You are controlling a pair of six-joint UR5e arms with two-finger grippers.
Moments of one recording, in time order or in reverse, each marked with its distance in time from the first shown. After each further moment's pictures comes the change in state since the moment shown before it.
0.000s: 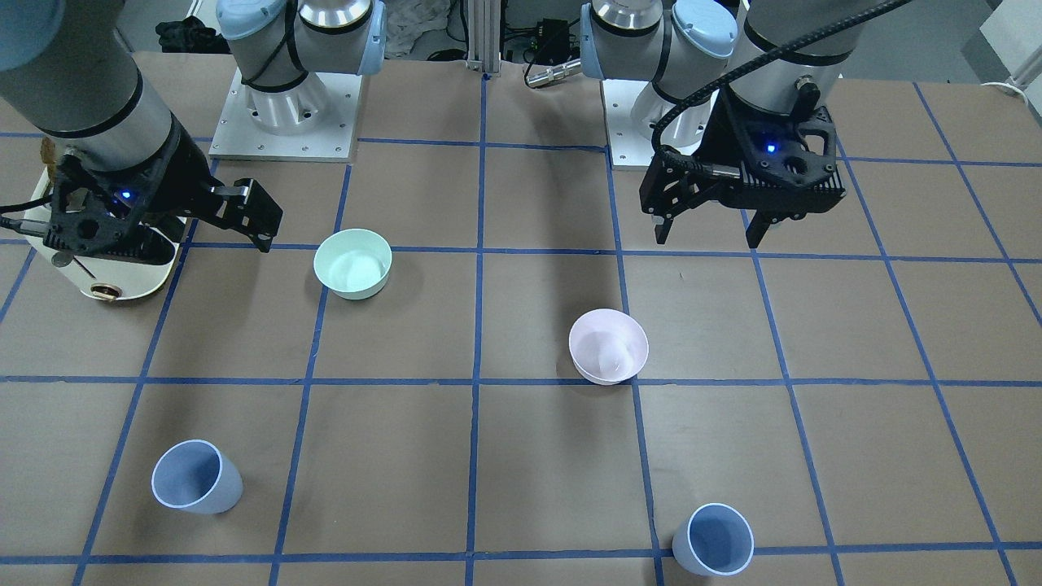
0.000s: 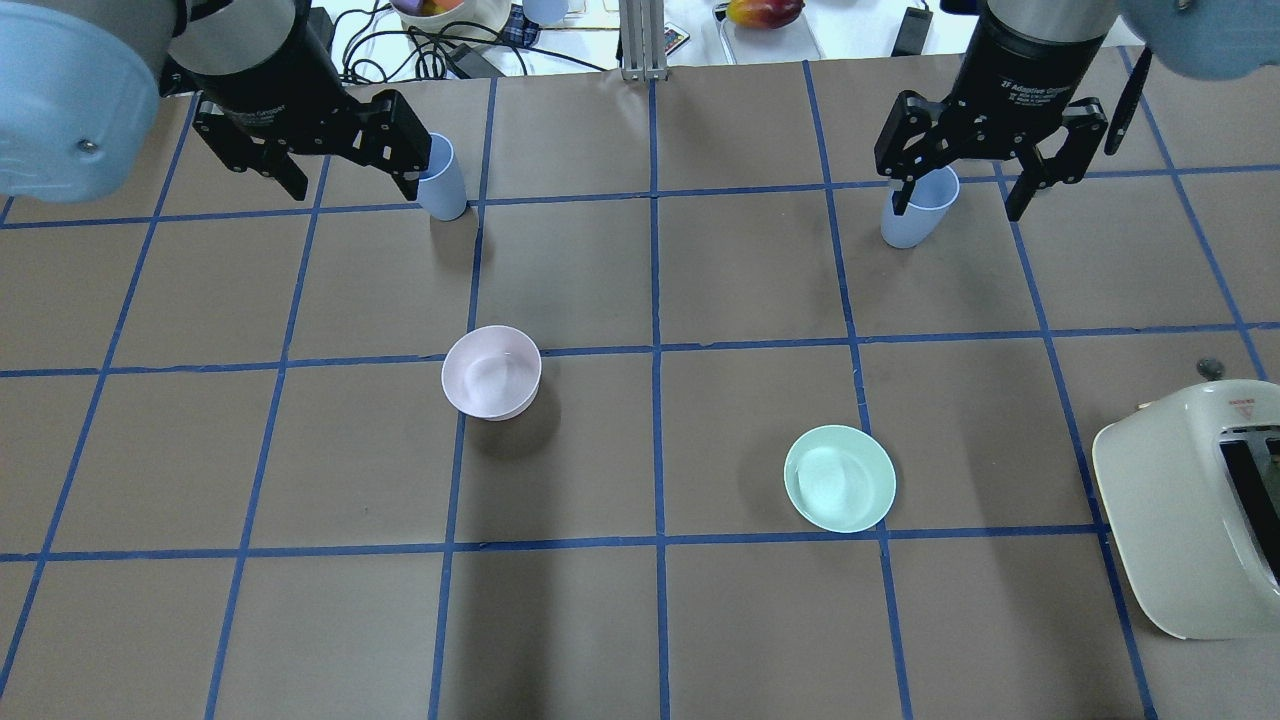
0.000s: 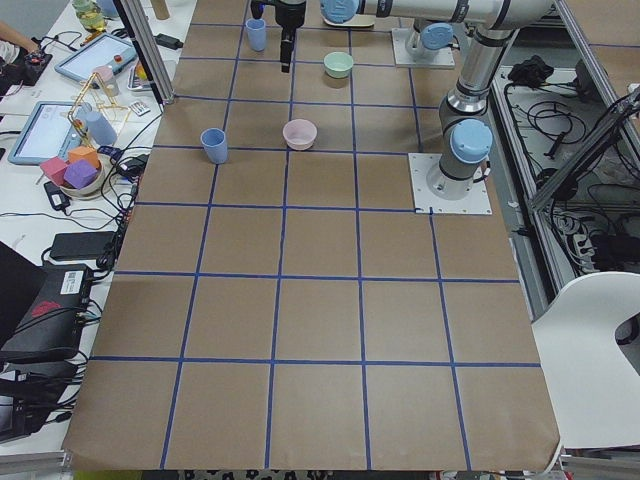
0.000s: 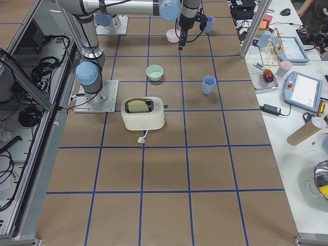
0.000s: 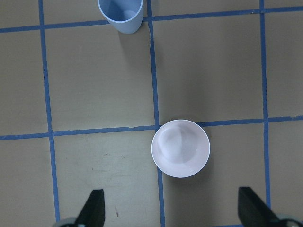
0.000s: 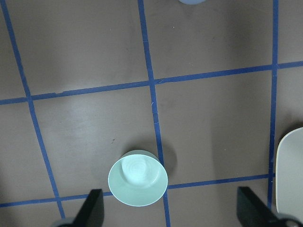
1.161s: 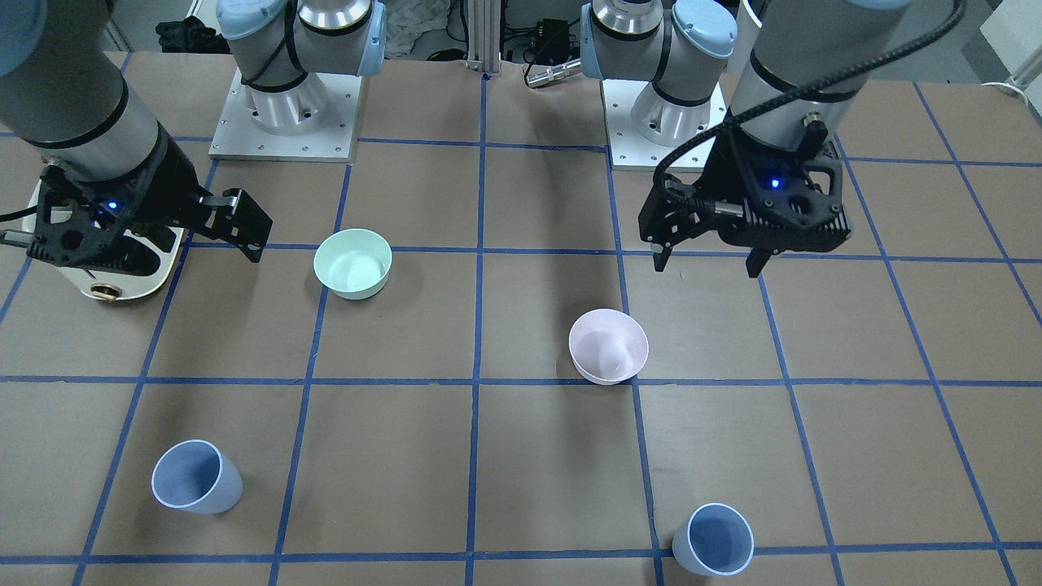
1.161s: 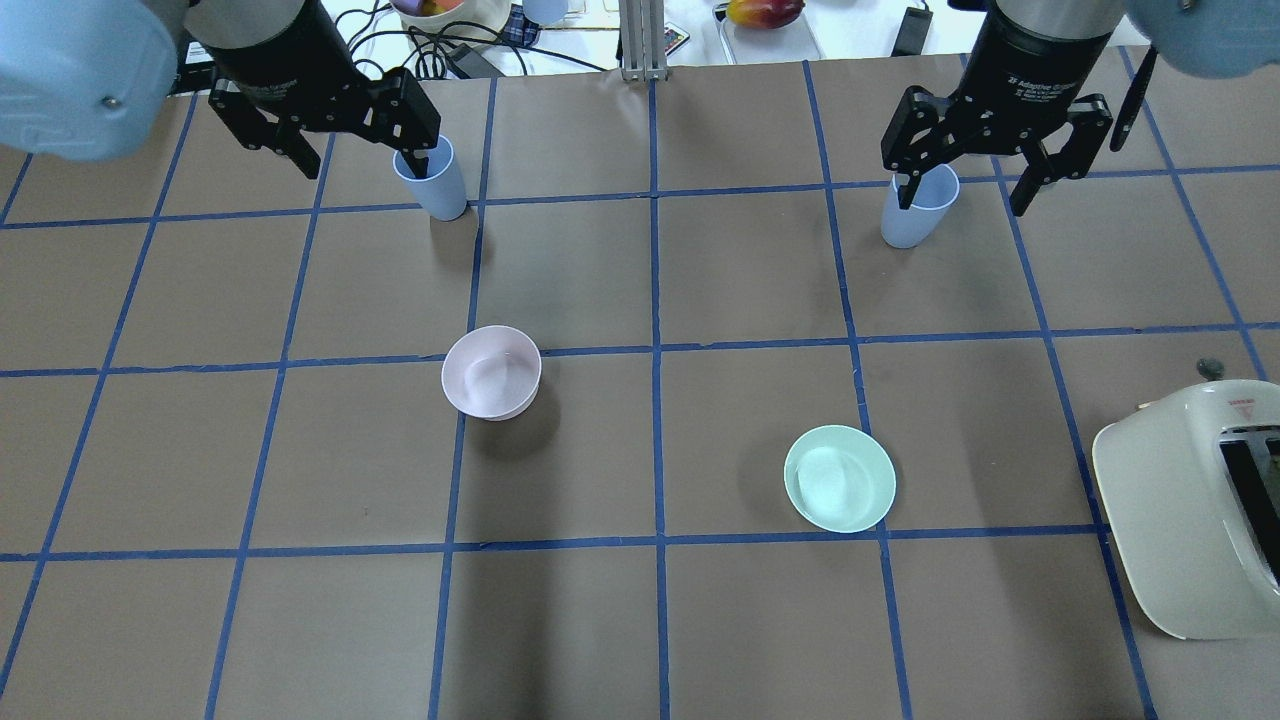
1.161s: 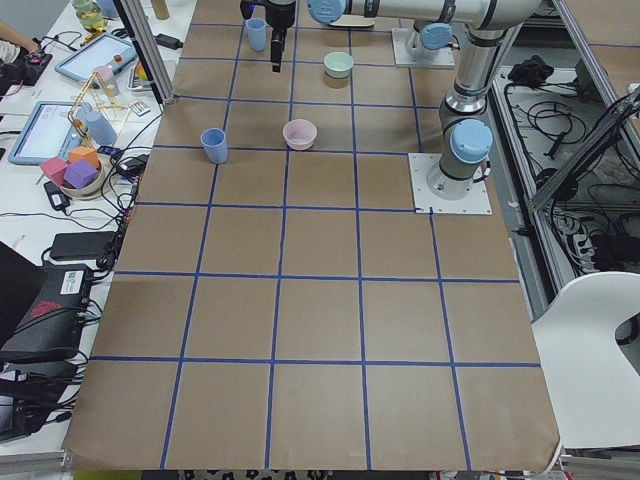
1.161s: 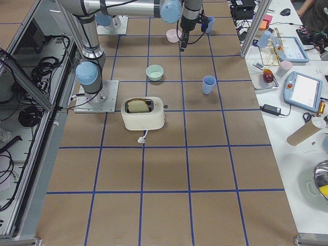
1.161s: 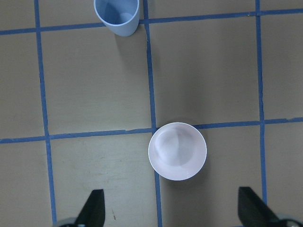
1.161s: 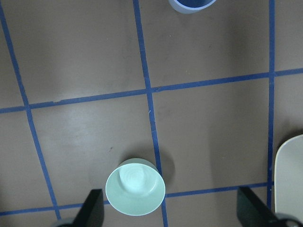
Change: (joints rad) left arm 0.002 -0.112 0.111 -0.001 -0.029 0.024; right arm -0.026 0.020 -0.003 -0.047 0.004 -0.022
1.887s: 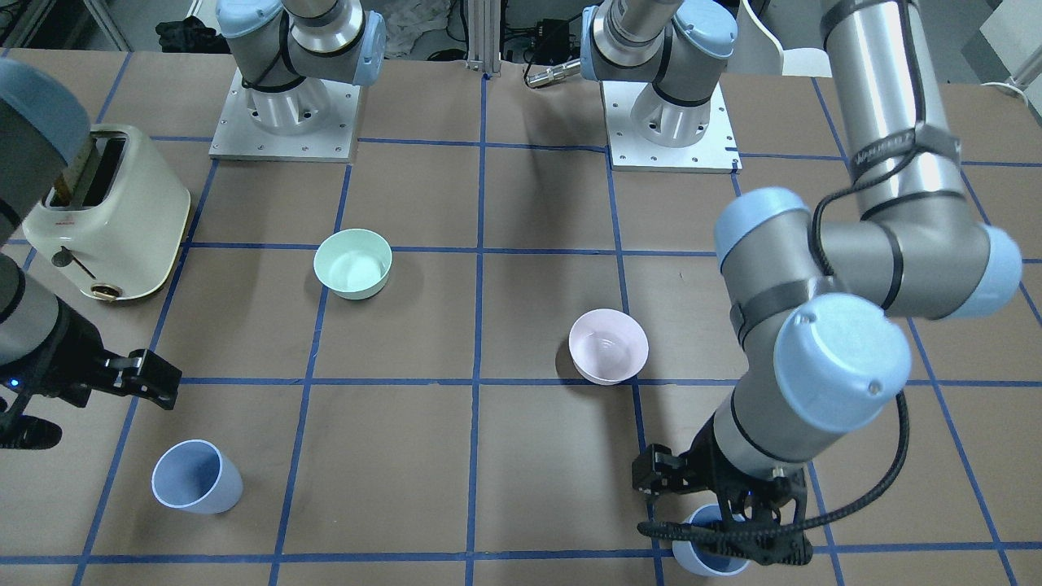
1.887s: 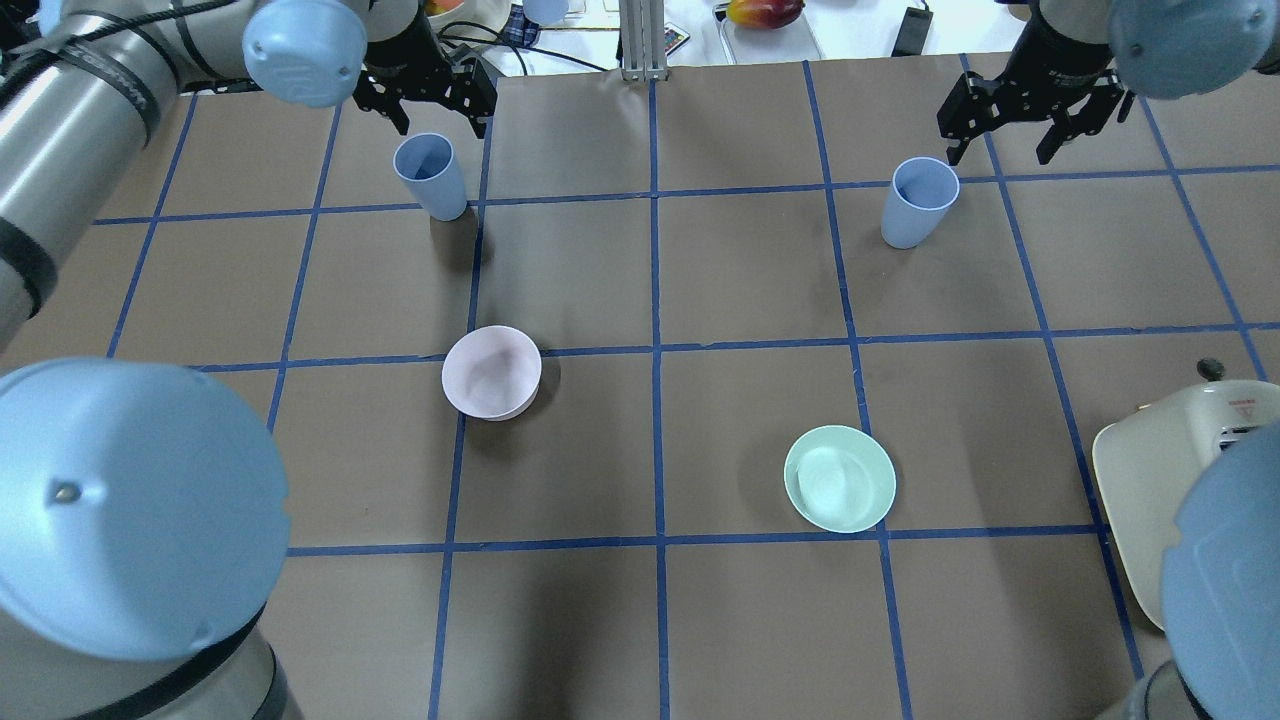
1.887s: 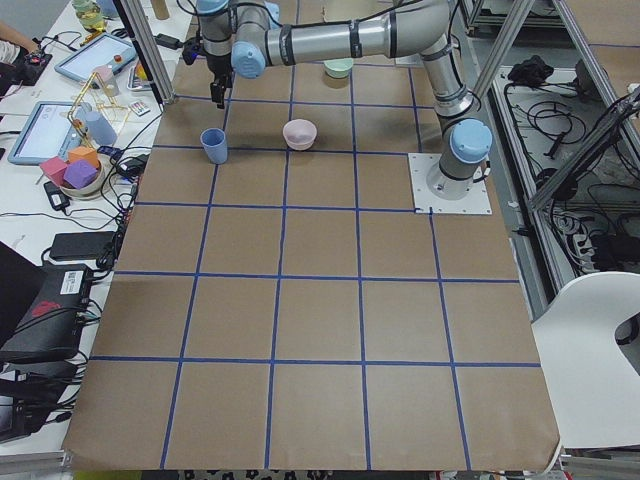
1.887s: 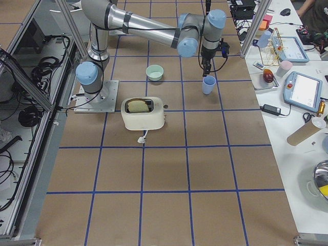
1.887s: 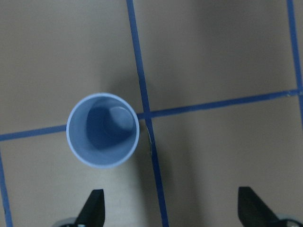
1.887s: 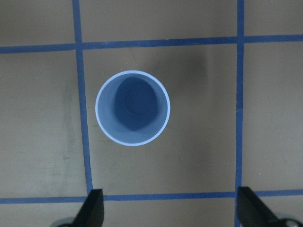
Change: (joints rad) left arm 0.030 -0.472 0.210 0.283 0.011 0.096; right arm -0.134 0.245 -0.018 -0.344 -0.001 -0.229
